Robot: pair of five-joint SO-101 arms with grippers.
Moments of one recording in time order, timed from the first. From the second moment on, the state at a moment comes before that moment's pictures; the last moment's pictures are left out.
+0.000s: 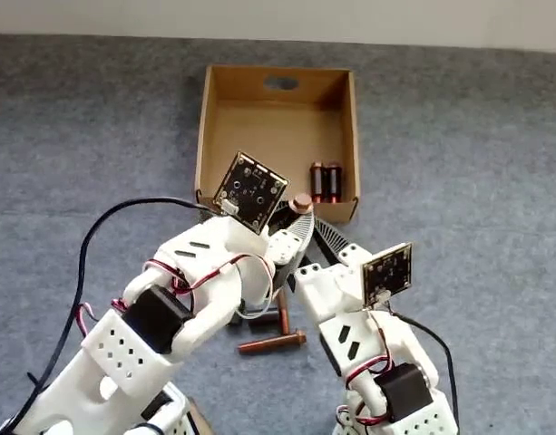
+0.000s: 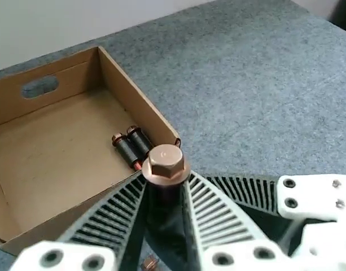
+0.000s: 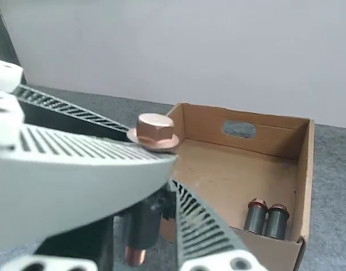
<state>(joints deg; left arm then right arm) 34.5 -56.1 44.2 47.3 6.6 -27.9 -104.2 85.5 31.7 -3.7</state>
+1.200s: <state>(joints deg) -8.9 -56.4 47.9 62.0 6.4 -27.5 -104.0 85.5 31.8 -3.6</state>
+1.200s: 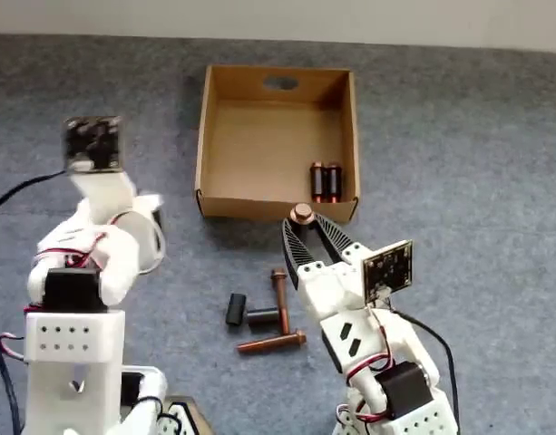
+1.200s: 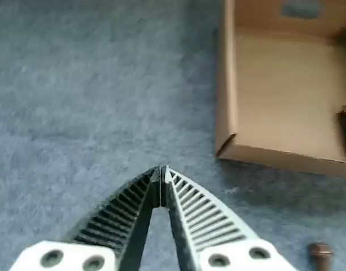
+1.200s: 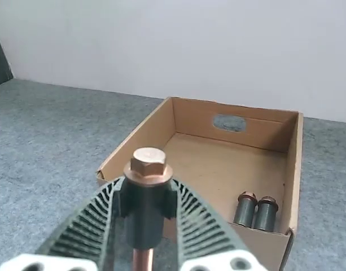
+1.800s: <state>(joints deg) -12.7 -56.3 83.8 31.6 6.0 -24.9 -103.8 83.7 34.2 -3.6</state>
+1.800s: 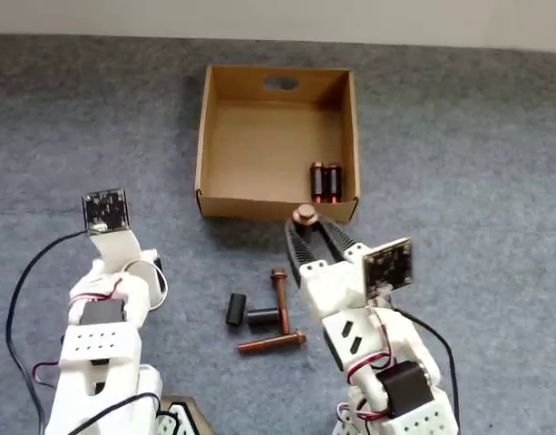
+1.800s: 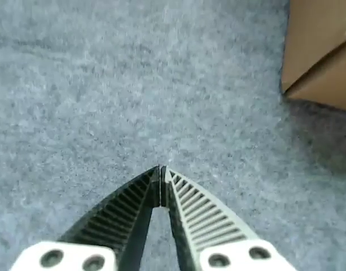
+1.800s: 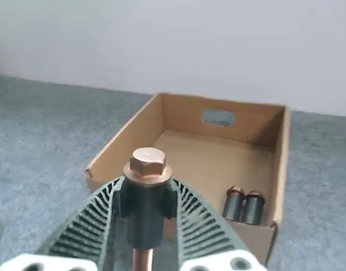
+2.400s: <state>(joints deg) -12.7 -56.3 84.7 31.6 6.0 -21.5 -85.2 36.0 41.3 -3.6</state>
